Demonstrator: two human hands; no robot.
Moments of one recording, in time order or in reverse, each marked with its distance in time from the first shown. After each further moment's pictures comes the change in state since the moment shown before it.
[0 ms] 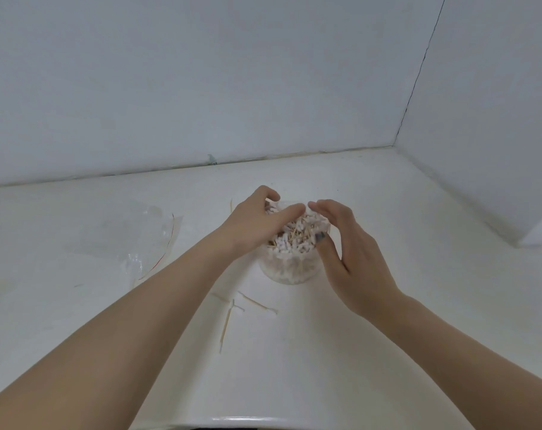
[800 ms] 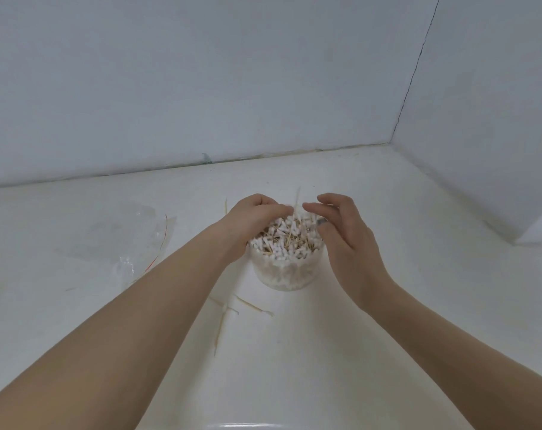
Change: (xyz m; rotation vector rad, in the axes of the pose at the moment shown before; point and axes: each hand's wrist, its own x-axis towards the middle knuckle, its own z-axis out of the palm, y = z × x) left_hand 0.022 -0.006 0.007 -0.325 -0.061 -0.236; right_hand 0.015 -0.002 -0.002 0.306 0.037 0.304
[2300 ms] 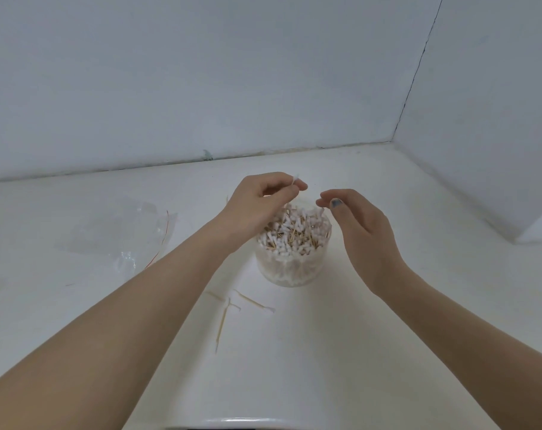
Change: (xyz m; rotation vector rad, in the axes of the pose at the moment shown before) left_hand -0.018 0.012 -0.002 0.098 0.019 0.469; right_hand 0.013 -0.001 -0.011 0.071 0.050 0.011
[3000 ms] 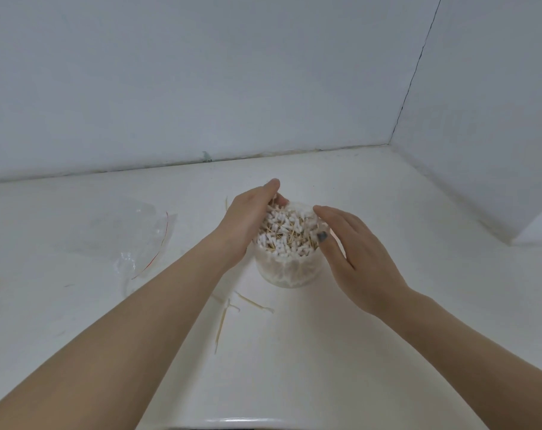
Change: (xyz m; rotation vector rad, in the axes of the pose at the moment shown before) left_hand 0.001 -0.019 0.005 -0.225 0.090 -0.325; right_hand -0.019 0.021 -0.004 -0.594 -0.143 -0.299
